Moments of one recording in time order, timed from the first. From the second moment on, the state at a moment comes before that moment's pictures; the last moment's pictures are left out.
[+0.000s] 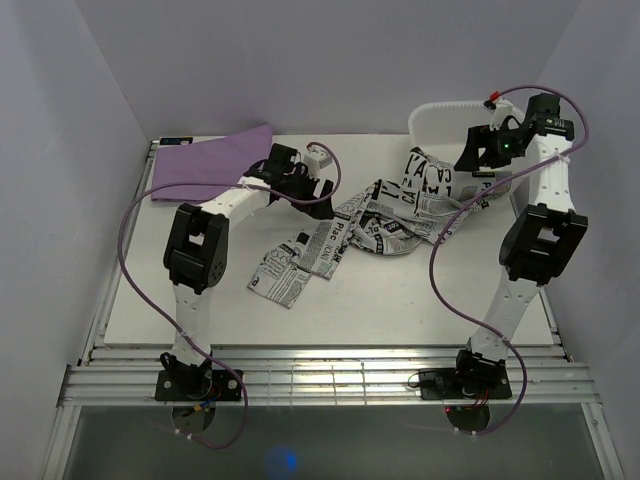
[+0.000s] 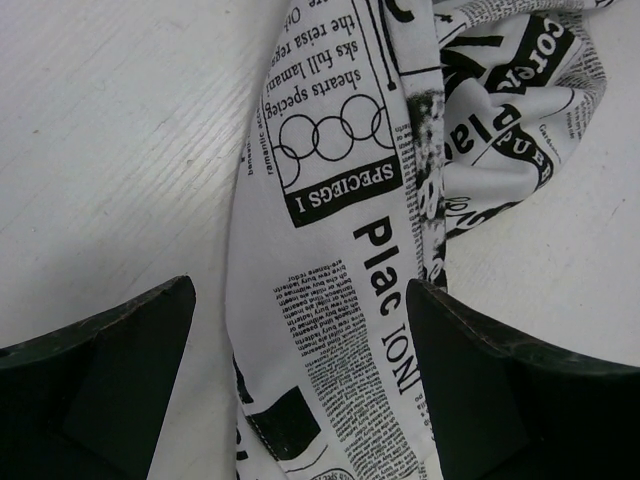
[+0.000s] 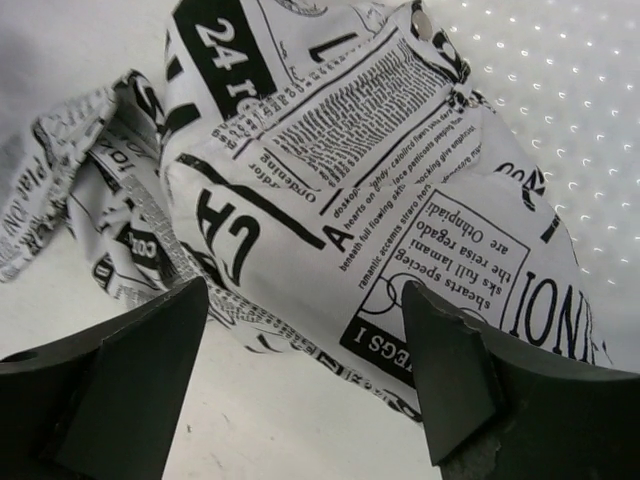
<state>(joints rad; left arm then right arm) -0.42 2.10 1.64 -0.35 0.57 0.10 -0.26 2.10 2.13 -1.01 -0.72 -0.40</state>
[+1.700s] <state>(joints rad) -0.45 2.08 1.43 -0.25 0.60 0.09 0.05 1.11 1.36 -0.38 -0.45 -0.36</state>
